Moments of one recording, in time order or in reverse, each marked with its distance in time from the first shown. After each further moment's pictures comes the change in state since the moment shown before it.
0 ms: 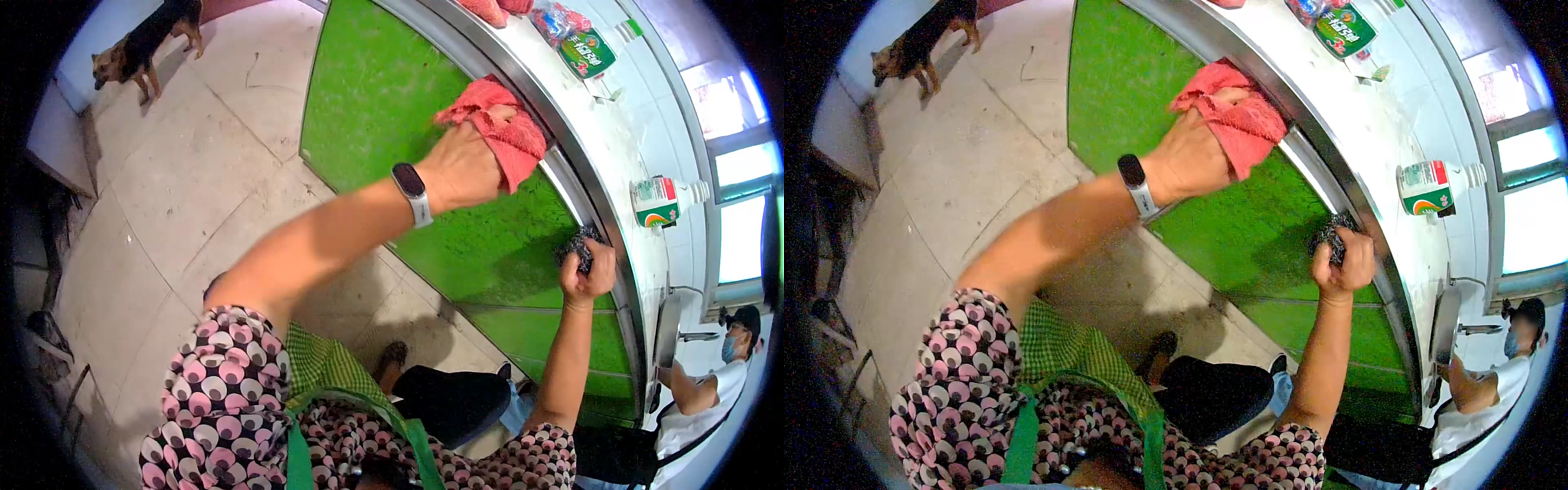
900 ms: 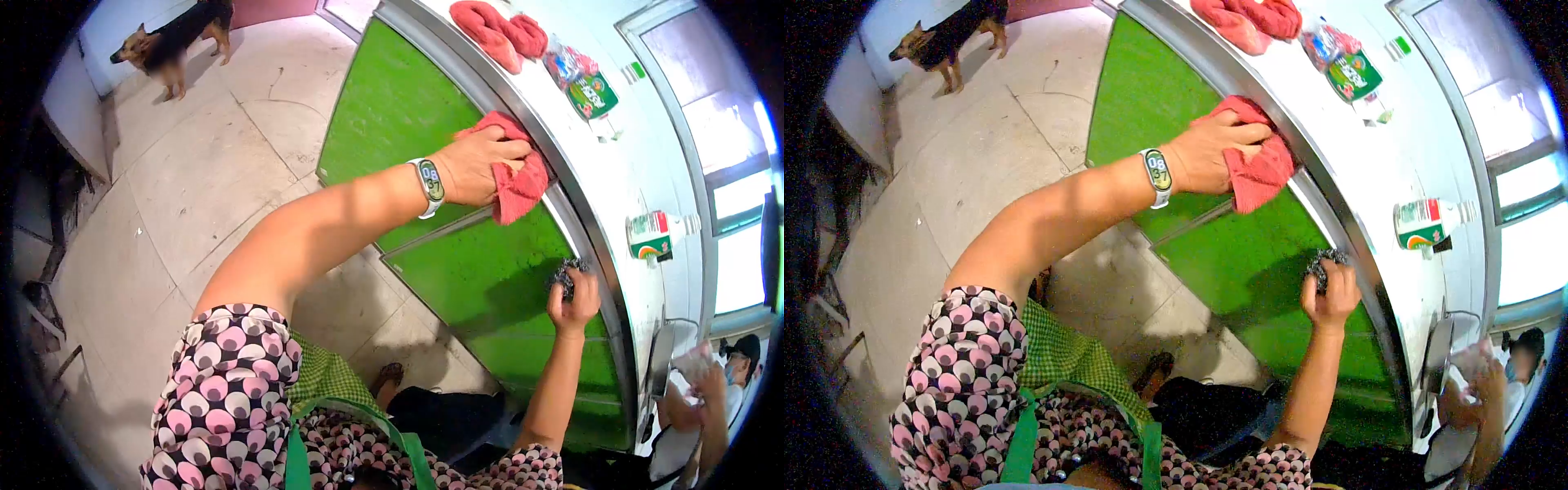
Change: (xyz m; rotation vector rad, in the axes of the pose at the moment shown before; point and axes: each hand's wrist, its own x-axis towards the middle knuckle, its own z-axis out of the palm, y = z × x) left_hand 0.019 -0.030 -0.017 0.244 -0.215 0.384; right_hand 0.002 -0.013 -0.004 0.035 -0.178 0.026
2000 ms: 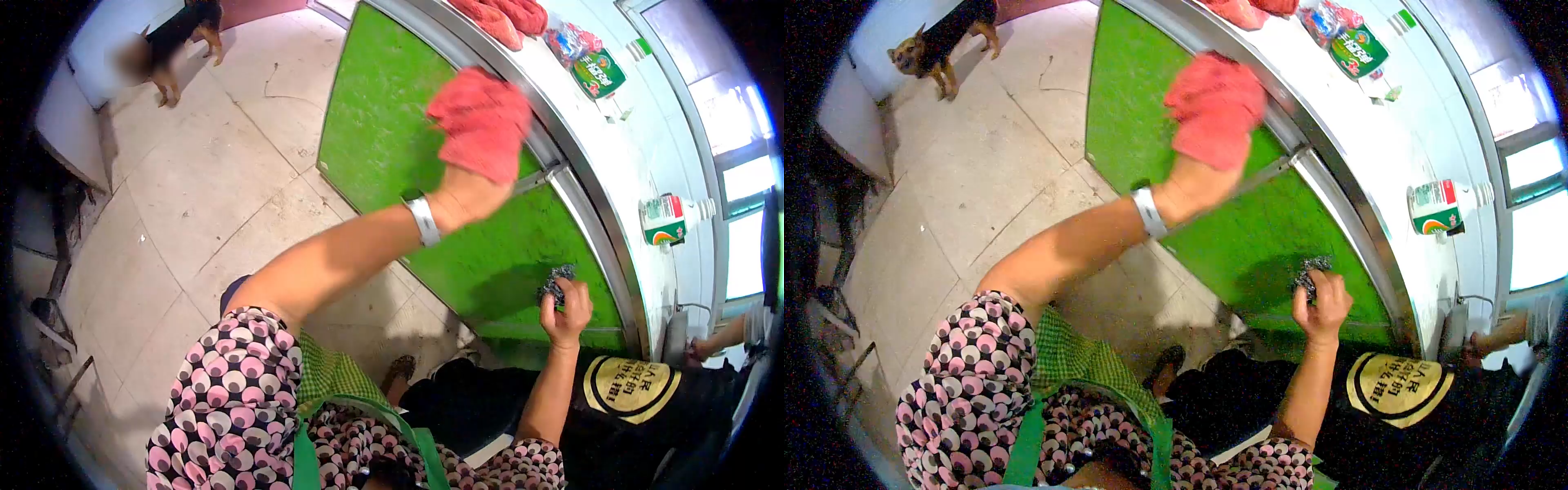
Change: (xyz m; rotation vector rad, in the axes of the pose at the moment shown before) left_hand -0.013 0.040 0.026 -0.083 0.248 -0.605; right_hand -0.035 -0.024 0.003 0.141 -0.099 0.126
